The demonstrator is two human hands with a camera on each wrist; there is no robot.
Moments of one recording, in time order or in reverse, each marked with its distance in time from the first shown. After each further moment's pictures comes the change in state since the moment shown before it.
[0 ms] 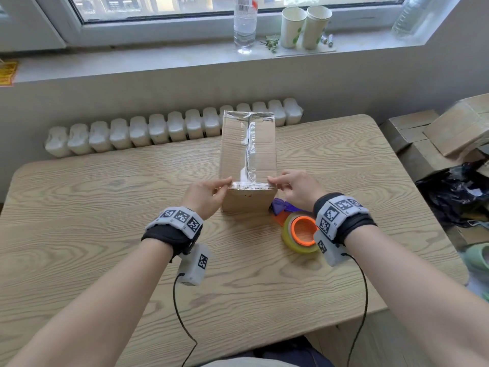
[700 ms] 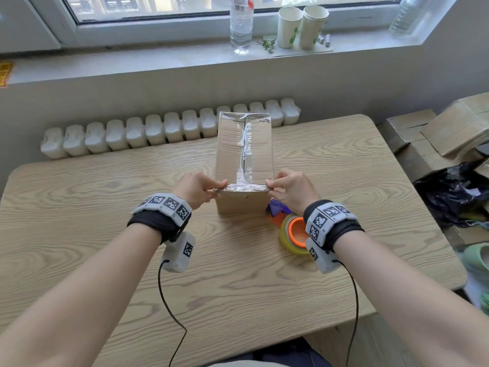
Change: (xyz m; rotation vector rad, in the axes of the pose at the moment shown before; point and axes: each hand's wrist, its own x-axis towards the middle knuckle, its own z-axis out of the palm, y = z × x) left_hand 0.015 0.001 -0.025 0.047 -0.147 0.018; right_hand 0.001 0.009 0.018 -0.022 0.181 -0.042
